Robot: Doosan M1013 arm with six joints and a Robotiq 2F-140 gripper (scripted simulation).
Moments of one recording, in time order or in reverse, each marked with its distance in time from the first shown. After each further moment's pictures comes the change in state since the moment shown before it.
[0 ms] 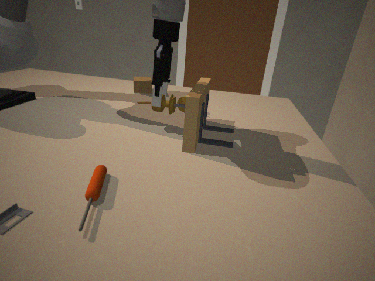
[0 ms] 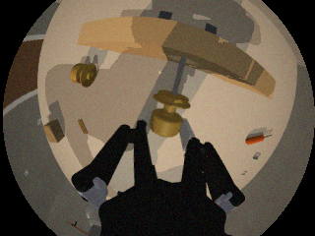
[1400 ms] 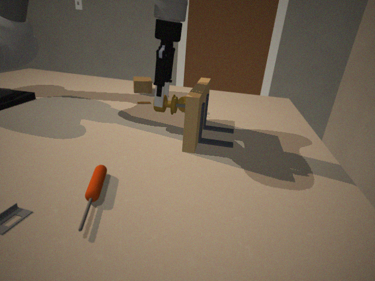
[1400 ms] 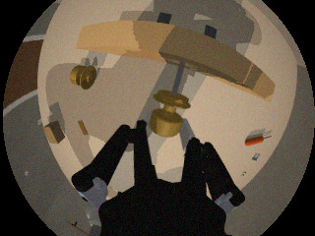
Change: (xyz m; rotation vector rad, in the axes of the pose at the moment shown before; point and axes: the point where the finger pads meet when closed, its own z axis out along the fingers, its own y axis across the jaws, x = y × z) arm 0.006 0.000 0.000 0.000 0.000 0.000
